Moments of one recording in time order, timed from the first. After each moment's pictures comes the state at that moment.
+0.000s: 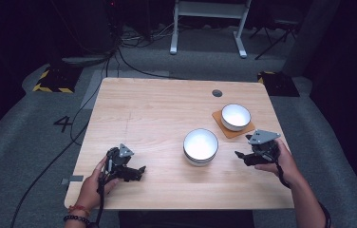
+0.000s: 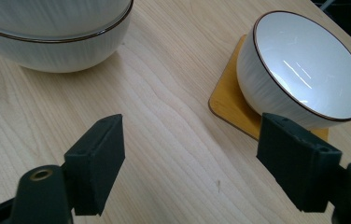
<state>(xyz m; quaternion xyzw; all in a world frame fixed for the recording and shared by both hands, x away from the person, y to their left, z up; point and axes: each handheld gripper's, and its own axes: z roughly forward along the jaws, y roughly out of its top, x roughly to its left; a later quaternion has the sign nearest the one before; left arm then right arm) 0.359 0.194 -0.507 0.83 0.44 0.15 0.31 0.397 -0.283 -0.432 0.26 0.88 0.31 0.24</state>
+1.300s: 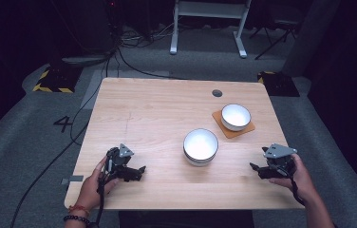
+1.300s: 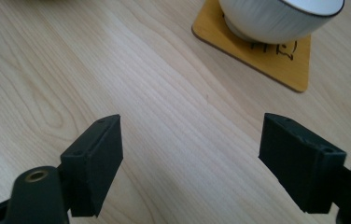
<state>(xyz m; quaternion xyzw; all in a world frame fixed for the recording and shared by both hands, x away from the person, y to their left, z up) 0.359 0.194 -0.506 0.83 0.44 0.16 0.31 0.363 -0.331 -0.454 0.30 0.88 0.28 0.25</state>
